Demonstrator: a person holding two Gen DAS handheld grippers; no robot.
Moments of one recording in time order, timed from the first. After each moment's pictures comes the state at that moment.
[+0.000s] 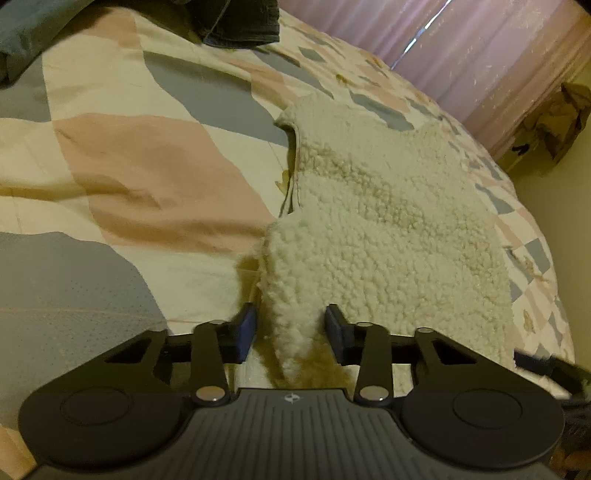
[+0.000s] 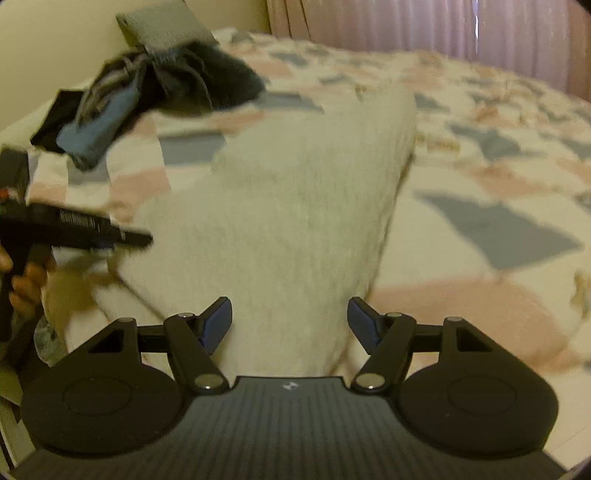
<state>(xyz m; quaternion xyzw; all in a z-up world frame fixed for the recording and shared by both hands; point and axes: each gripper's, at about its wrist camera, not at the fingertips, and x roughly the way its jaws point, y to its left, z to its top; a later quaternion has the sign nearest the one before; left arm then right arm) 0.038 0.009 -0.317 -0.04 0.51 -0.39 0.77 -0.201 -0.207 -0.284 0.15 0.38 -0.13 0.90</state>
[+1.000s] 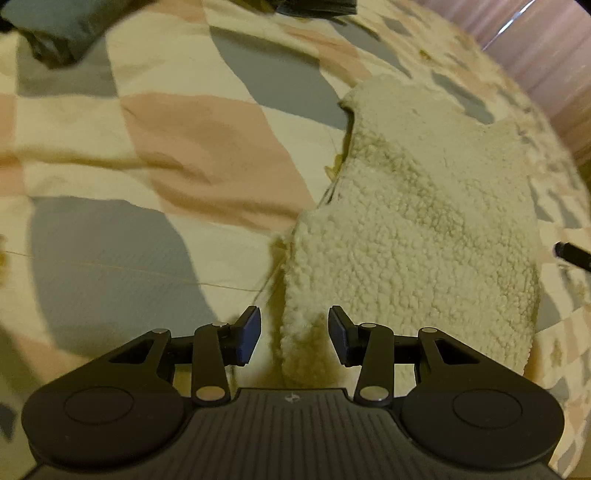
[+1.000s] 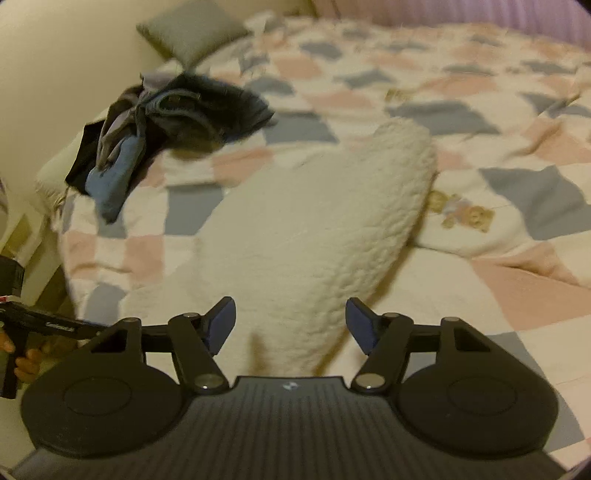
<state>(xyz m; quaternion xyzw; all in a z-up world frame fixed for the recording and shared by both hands) 0.037 -0.010 -0.262 0.00 0.62 -0.21 0.76 -0.089 -0.391 -0.222 0.21 0.42 0.03 0.88</state>
